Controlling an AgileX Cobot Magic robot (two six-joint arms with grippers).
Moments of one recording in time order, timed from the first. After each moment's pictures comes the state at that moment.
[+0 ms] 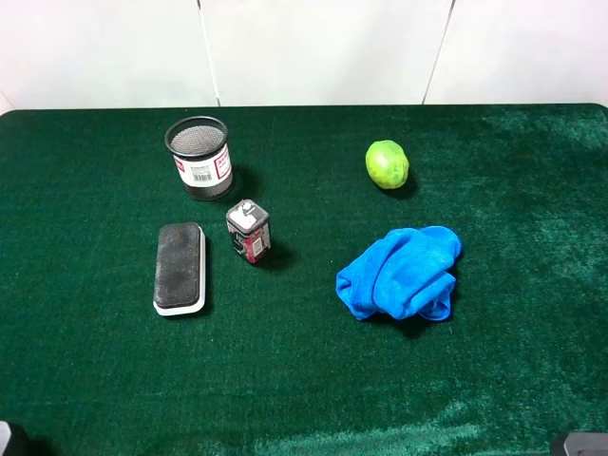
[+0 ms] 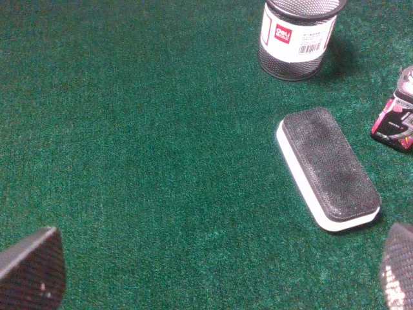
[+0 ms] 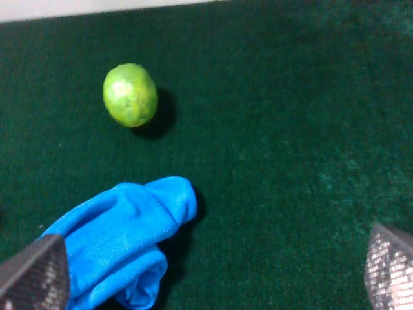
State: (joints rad) left arm -0.04 -0.01 -0.50 -0.03 1.06 0.09; right arm -0.02 0.44 -0.69 0.22 1.01 -0.15
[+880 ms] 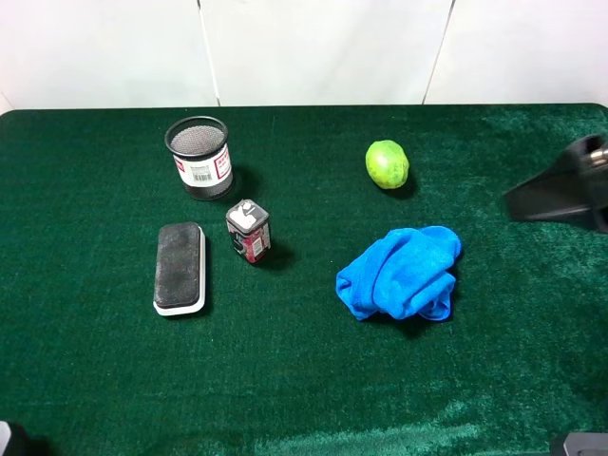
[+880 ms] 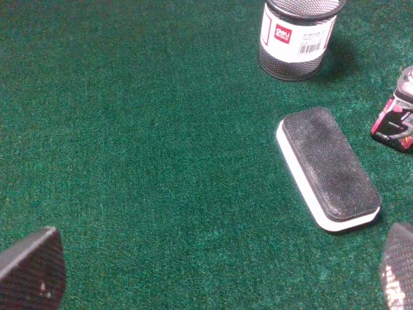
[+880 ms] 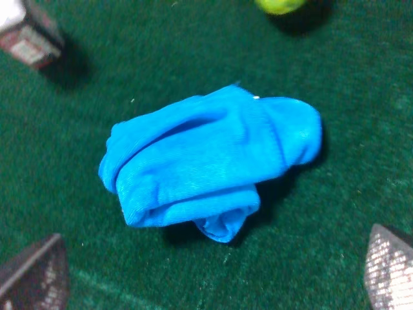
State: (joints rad) left arm -0.04 -0.01 -0.50 -0.03 1.06 0.09; right arm 0.27 0.92 -0.72 0.33 0.93 -0.38
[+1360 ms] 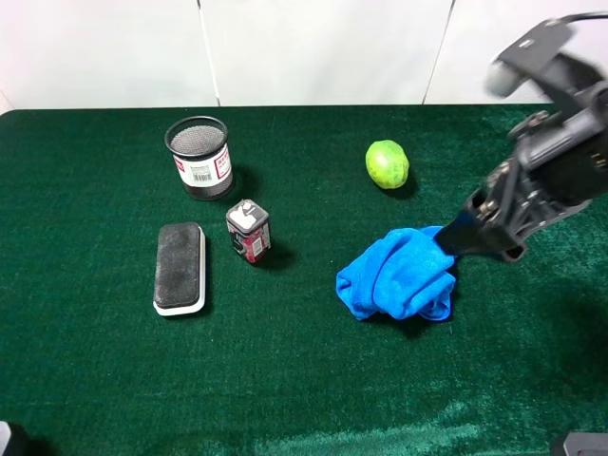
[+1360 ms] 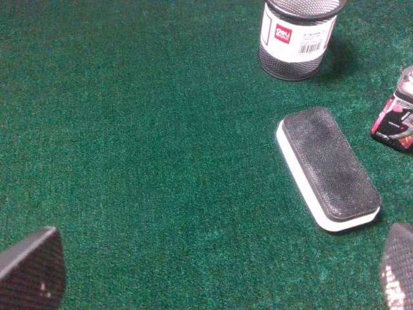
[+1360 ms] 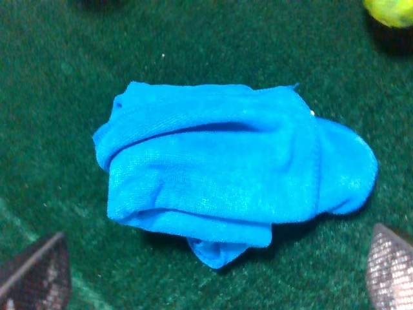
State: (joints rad) left arm -0.04 -0.01 -0.50 -0.03 1.06 0.09; right arm 0.47 1.21 -0.73 0.26 0.76 -0.60
